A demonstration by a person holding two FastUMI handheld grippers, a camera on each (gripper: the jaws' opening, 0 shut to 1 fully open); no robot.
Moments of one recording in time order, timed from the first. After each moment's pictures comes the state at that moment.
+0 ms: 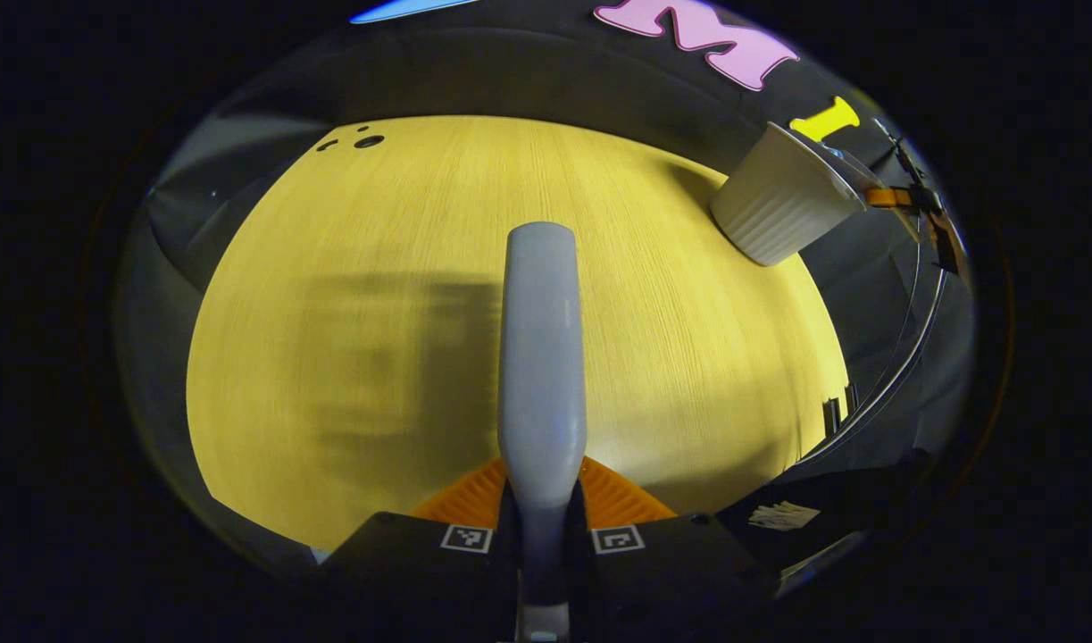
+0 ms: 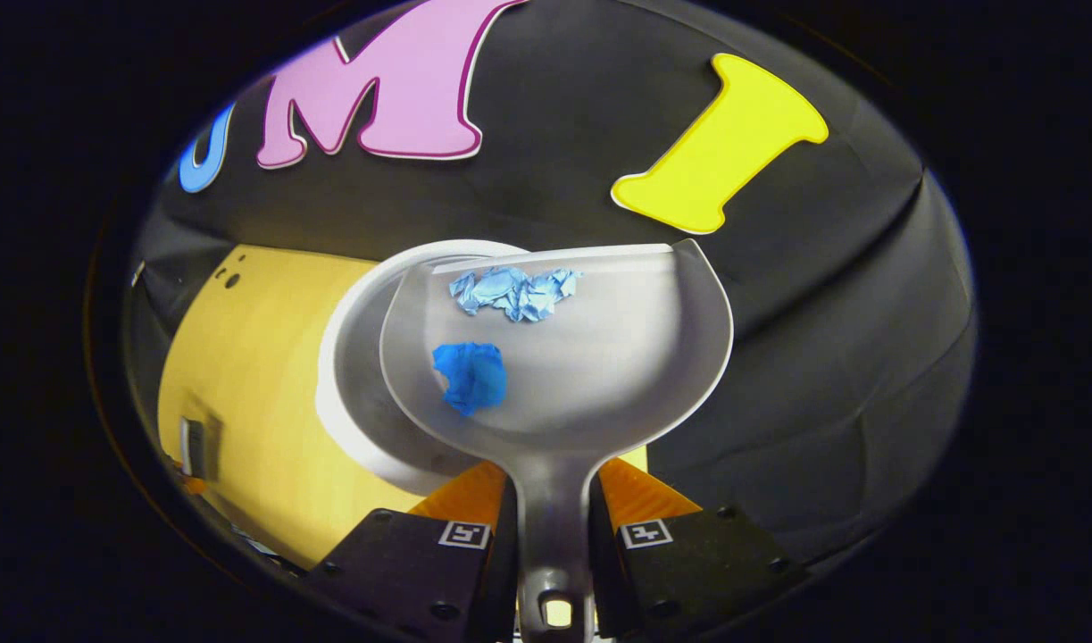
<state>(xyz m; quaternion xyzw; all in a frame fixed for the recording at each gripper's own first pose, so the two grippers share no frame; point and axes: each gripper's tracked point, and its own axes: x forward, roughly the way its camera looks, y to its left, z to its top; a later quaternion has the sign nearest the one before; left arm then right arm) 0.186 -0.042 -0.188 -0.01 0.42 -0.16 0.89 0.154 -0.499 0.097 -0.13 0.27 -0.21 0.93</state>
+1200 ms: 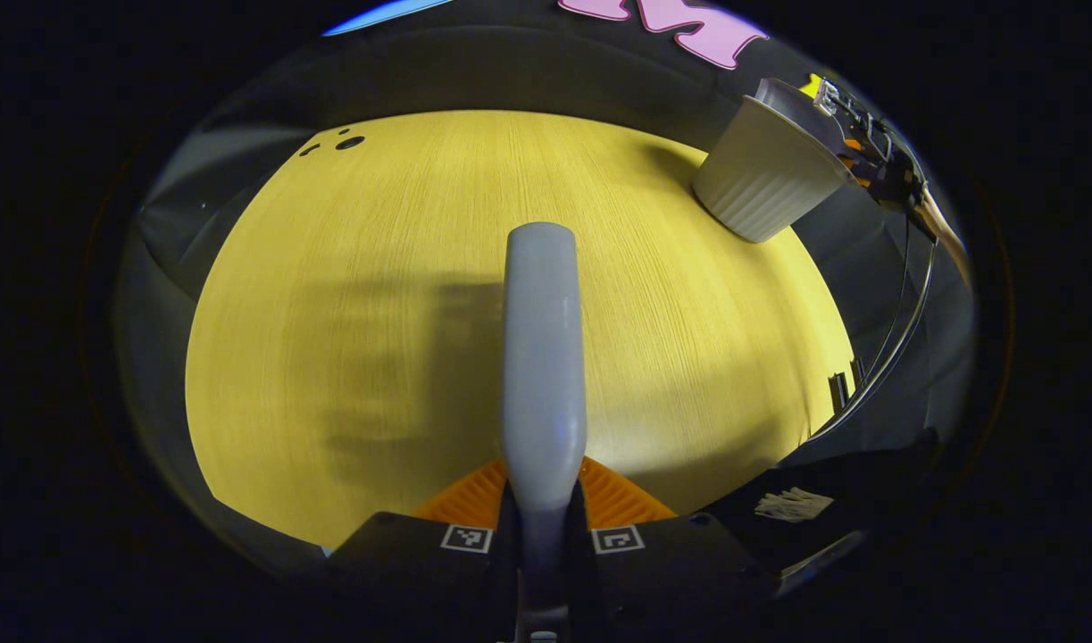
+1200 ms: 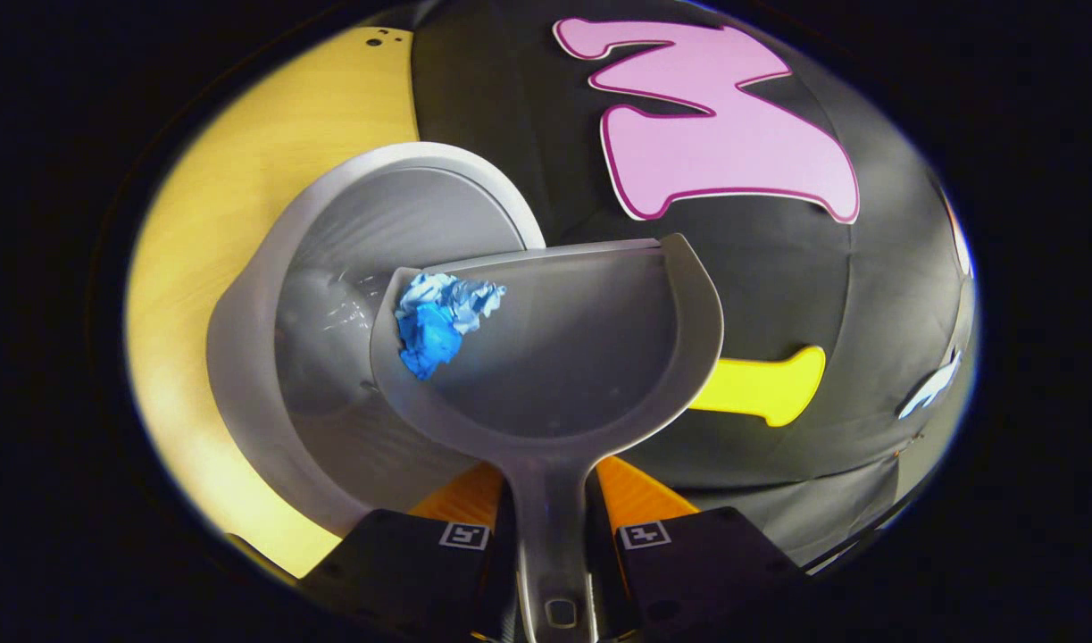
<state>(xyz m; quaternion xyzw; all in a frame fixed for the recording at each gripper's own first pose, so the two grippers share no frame) 0.182 -0.045 -0.199 0.02 0.44 -0.16 0.89 0.168 -0.499 0.128 -0.60 0.20 -0.26 0.73</state>
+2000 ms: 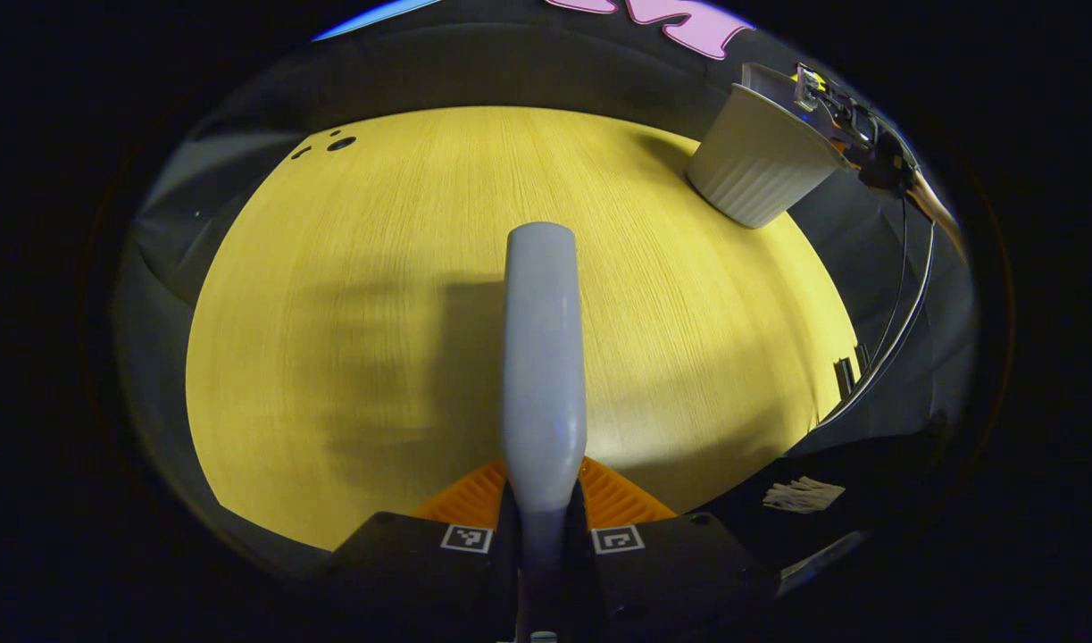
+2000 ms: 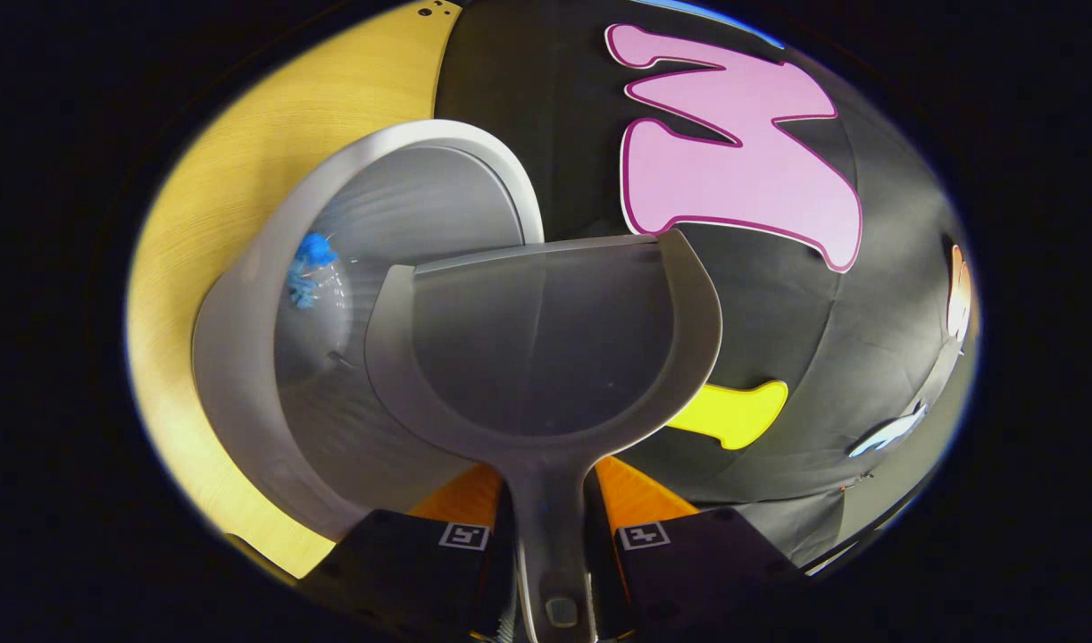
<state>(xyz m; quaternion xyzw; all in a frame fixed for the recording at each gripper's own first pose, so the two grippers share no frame) 0.181 -0.039 -0.201 0.04 0.44 -0.17 0.88 0.168 -0.500 0.136 -0.65 0.20 -0.29 0.68</state>
